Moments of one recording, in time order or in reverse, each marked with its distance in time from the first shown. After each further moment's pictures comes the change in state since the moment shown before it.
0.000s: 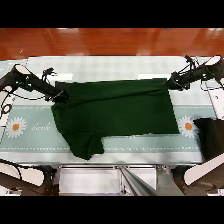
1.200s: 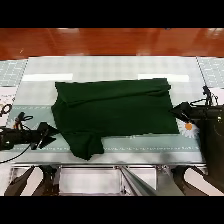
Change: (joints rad) left arm 0.386 0.885 -0.970 -0.045 0.076 -0.114; right arm -0.201 0.761 -0.976 0.223 -0.195 -0.190
